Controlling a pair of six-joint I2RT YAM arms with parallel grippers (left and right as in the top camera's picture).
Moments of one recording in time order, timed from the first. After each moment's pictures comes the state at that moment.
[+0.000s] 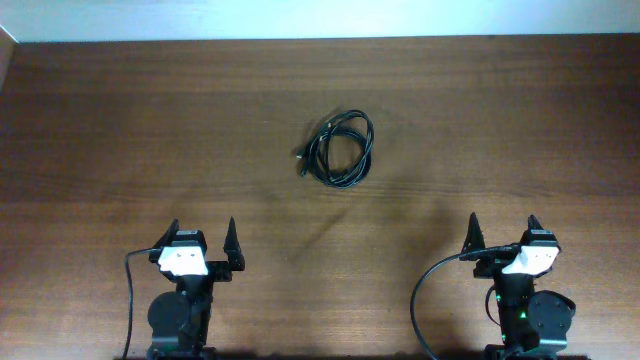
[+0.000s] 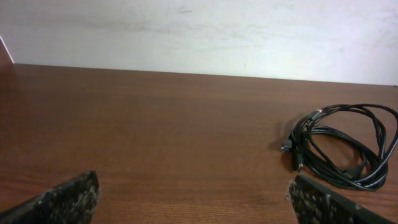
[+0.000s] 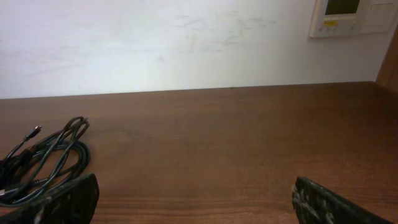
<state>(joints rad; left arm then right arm) 0.00 0.06 0.01 -0.08 -0.01 -0.05 -0.08 0.01 0.01 -0.07 -0.05 0.06</state>
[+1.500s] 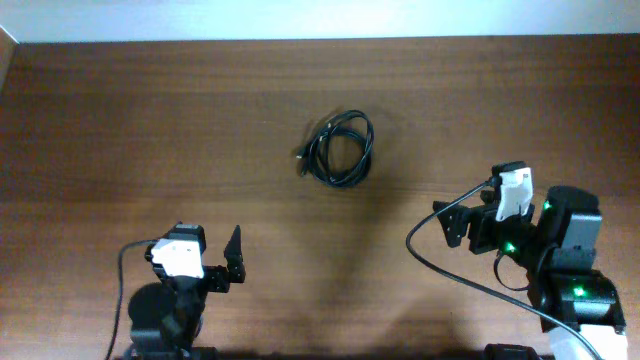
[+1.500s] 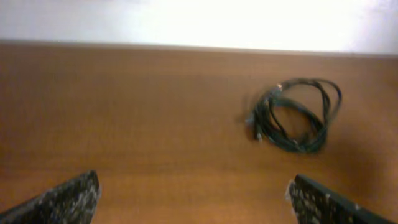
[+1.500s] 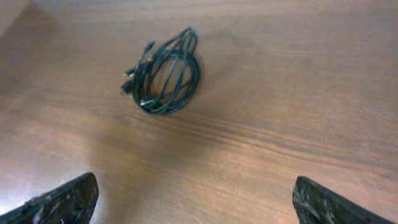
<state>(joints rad) 0.00 0.21 0.36 -0.48 0.11 -0.05 -0.08 0.84 0.72 -0.59 -0.49 -0.01</state>
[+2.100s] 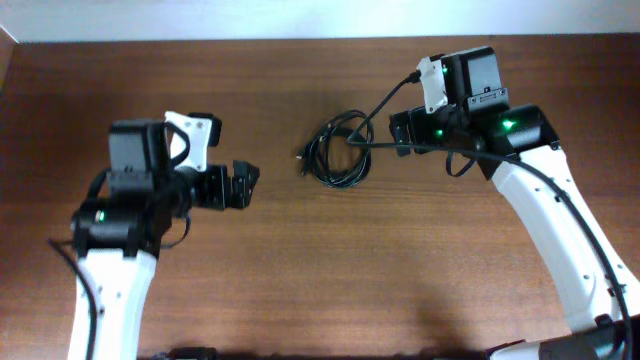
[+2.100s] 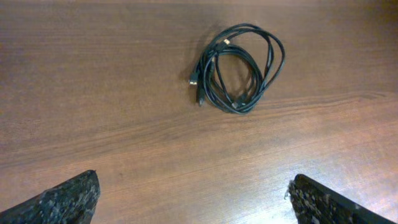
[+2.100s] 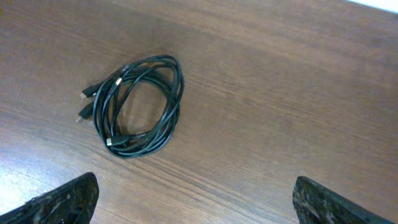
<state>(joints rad) 0.00 1.17 1.22 -0.94 0.36 0.01 0.29 1.59 1.54 -0.86 -0.05 -0.02</state>
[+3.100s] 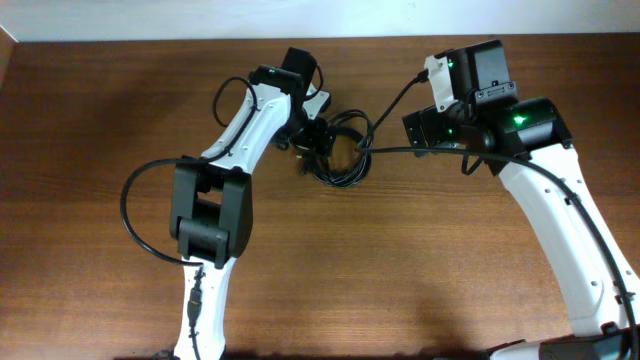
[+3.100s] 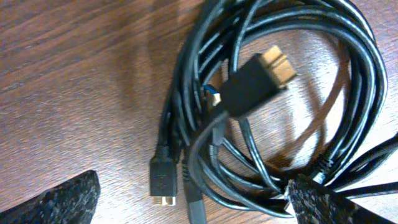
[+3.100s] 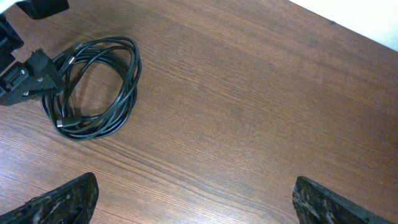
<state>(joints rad) -0.32 2.33 2.00 -1.09 0.17 0.07 0.29 1.59 1.62 -0.99 0.11 -0.13</state>
